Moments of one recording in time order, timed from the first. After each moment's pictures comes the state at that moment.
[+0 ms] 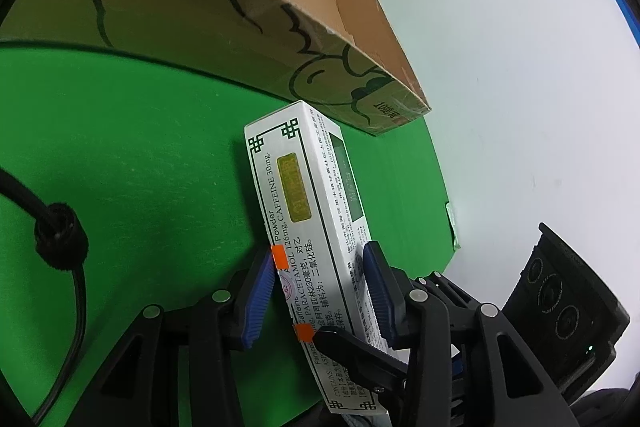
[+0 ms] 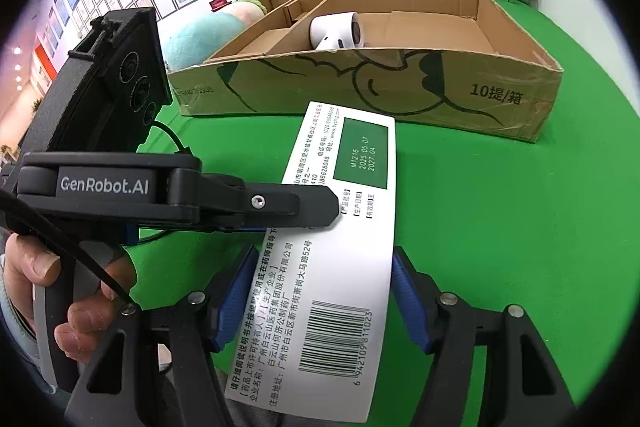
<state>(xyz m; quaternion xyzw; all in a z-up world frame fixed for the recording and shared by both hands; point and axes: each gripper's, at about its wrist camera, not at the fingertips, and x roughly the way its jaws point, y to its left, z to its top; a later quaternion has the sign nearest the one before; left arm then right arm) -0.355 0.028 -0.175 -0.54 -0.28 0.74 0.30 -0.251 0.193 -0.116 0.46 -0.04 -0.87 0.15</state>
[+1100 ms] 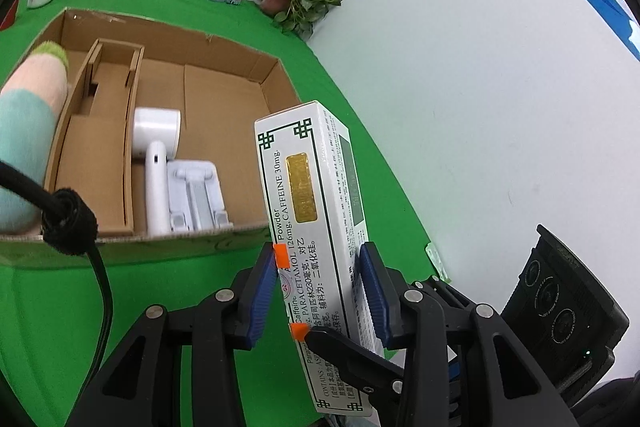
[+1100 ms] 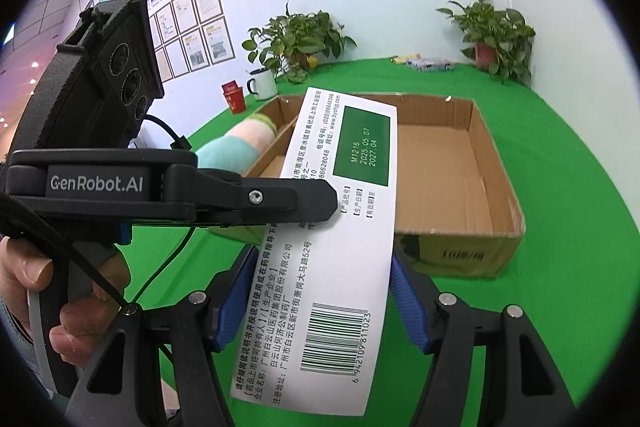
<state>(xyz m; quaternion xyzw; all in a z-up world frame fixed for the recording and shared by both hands) -0.393 0.041 -0.020 -0.44 -0.20 0.82 0.32 -0.277 0.207 -0.024 0.33 -0.03 -0.93 0.15</state>
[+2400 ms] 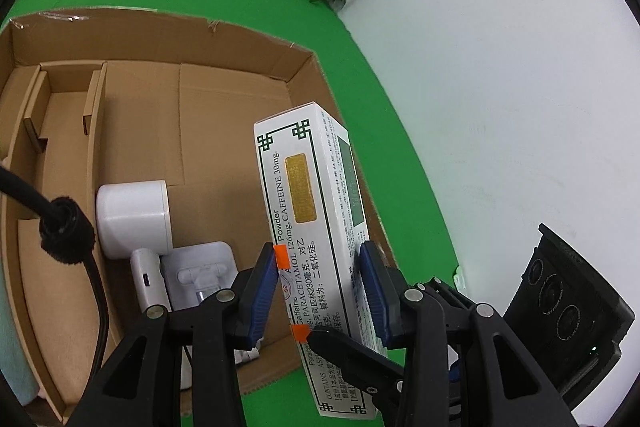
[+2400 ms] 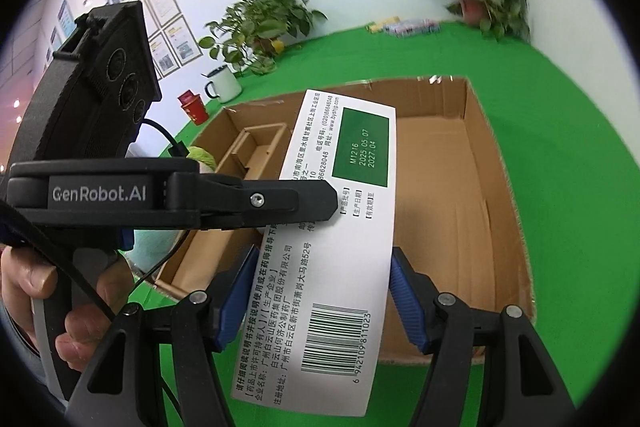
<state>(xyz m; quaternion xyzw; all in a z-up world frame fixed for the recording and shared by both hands) -0.559 0.082 -0.057 -0.52 -0.20 0.77 0.30 -0.404 0.246 -0.039 0.40 -0.10 -0.90 0.14</state>
